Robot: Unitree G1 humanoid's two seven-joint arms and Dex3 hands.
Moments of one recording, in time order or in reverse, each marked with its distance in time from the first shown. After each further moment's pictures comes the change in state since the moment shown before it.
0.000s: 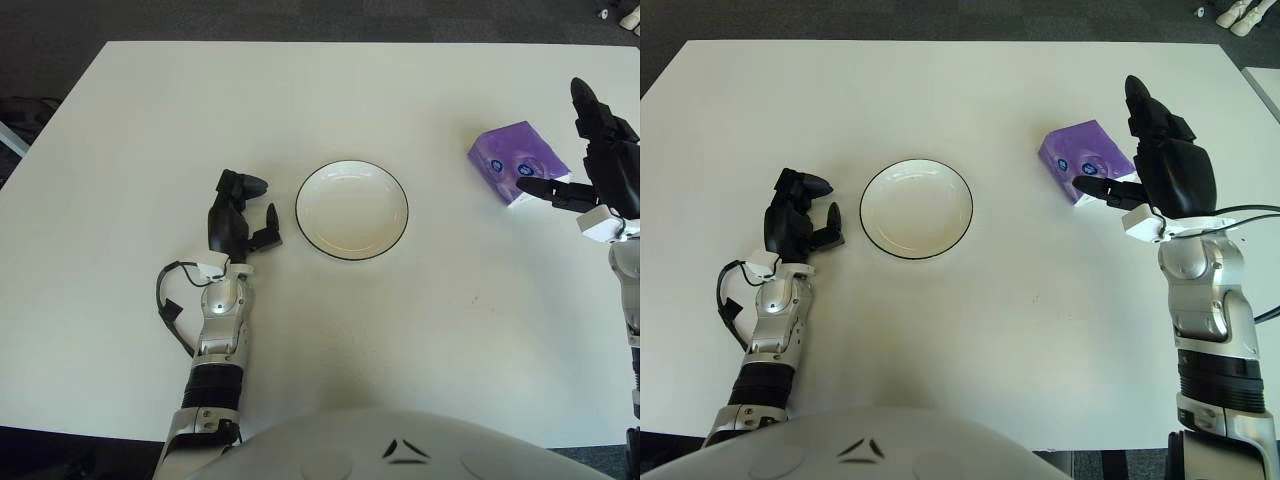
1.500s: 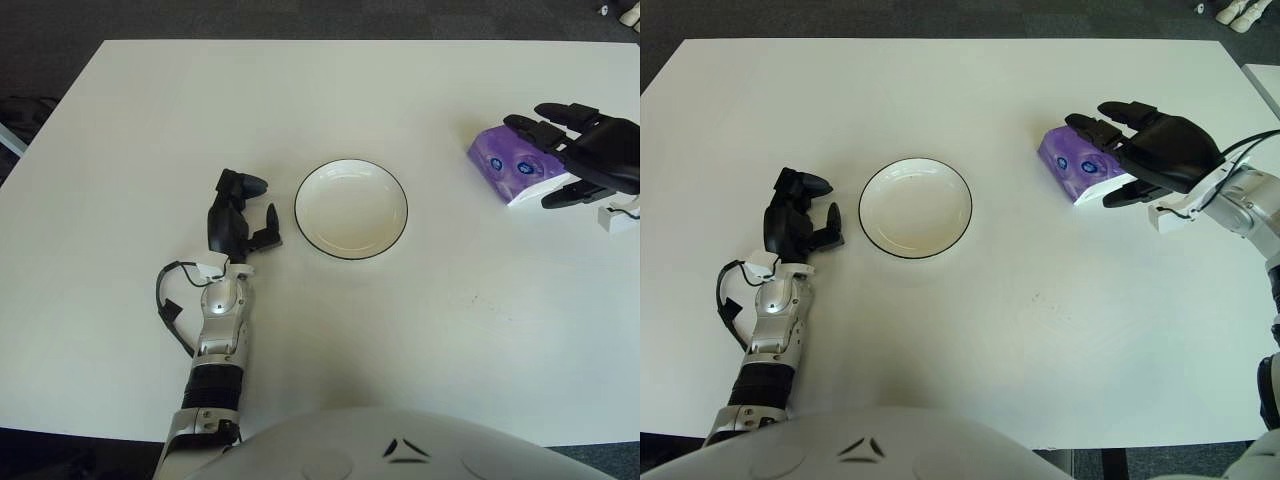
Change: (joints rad) left arm 0.009 0.000 -0.001 -0.012 -0.005 -0.026 -0.010; right arm -0.426 -0.418 0.464 0.668 -0.464 -0.686 -0.308
